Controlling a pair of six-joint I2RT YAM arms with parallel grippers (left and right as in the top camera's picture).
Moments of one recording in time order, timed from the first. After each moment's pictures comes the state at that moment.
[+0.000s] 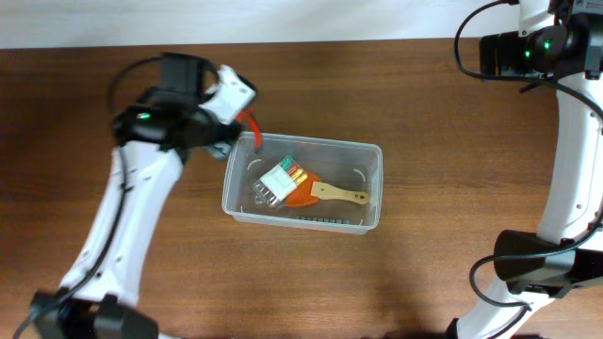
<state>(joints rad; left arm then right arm) -0.21 1.64 1.55 -0.93 0.12 0.49 -0.15 1.95 2.40 -1.38 0.06 -0.24</state>
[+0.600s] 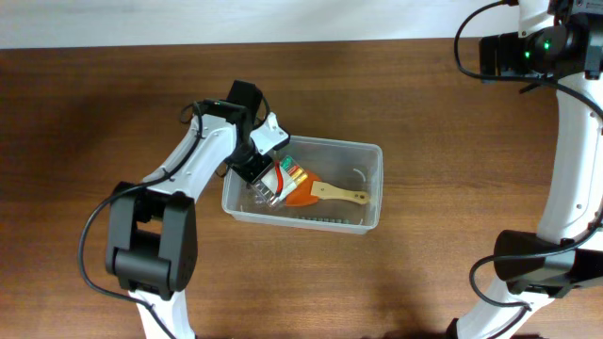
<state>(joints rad) -0.29 2.04 1.55 -0.99 0.13 0.51 -0.15 1.95 2.40 -1.38 0.06 -0.24</state>
